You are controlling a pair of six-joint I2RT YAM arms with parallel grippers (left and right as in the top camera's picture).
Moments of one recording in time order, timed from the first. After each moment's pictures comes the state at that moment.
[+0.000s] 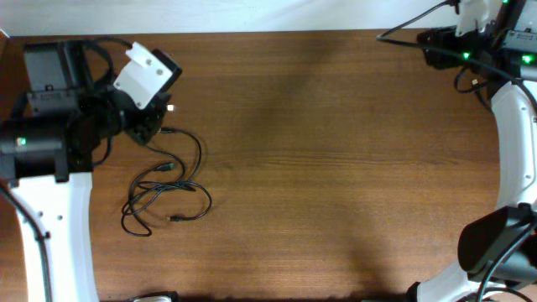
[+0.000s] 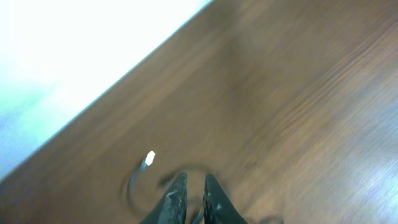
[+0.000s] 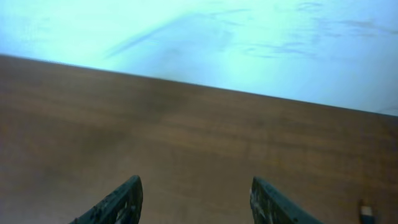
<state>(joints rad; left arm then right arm) 0.08 1.42 1.80 -1.19 0.46 0.73 -0.21 1.82 1.80 -0.69 -0.43 -0.23</state>
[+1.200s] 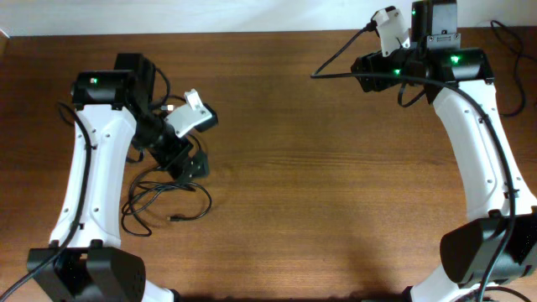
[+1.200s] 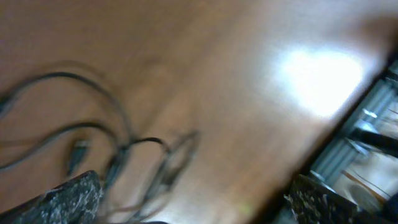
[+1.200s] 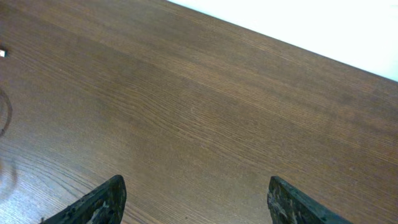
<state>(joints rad) 0.00 1.69 1.70 -1.57 0.36 0.84 0.08 1.81 1.80 -0.87 -0.26 -0.25</state>
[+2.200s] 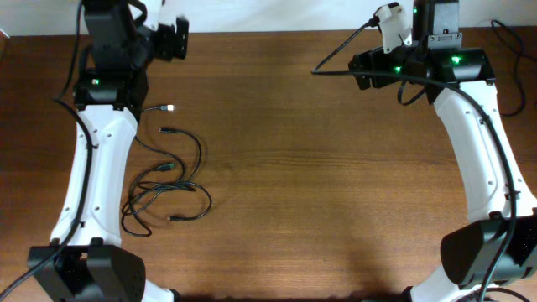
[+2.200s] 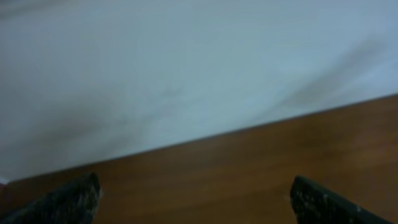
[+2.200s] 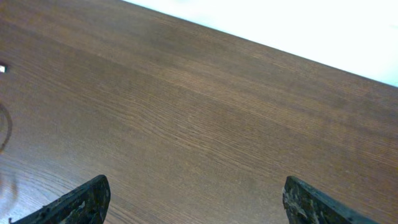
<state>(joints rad) 0.00 1.69 1.66 -0.39 0.03 0.26 0.08 1.80 1.80 -0.84 -0.25 -0.20</state>
